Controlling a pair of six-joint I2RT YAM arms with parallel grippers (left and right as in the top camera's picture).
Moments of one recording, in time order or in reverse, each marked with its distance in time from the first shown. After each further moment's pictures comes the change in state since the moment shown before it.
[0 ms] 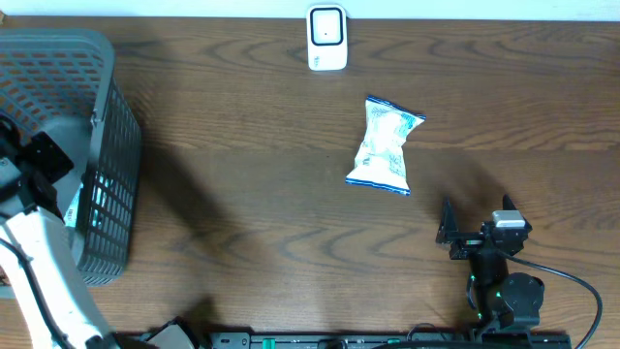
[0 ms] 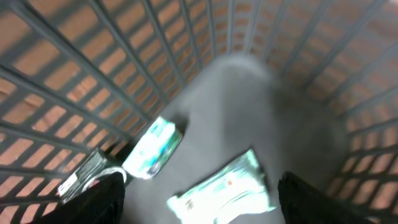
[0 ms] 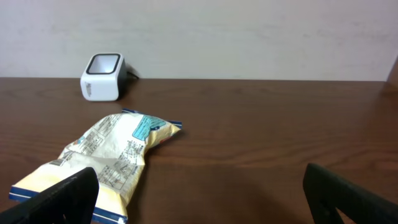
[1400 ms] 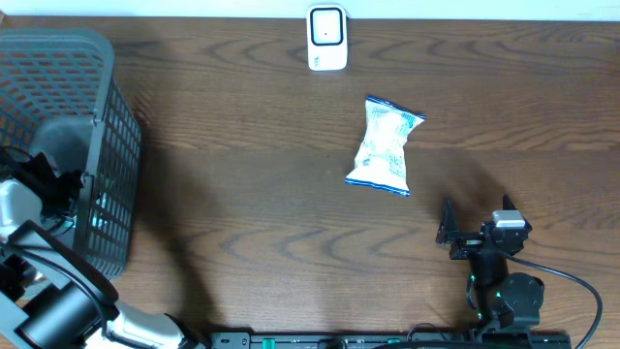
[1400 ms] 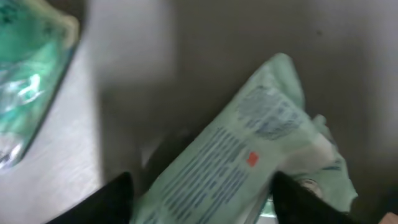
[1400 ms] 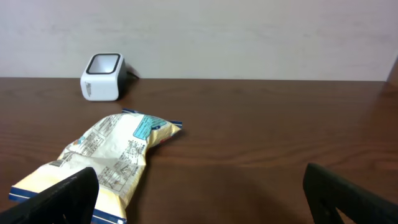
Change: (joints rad) left arm 0.139 0.461 0.000 -0.063 0.311 0.123; right arm 0.000 0.000 0.000 0.000 0.000 0.000
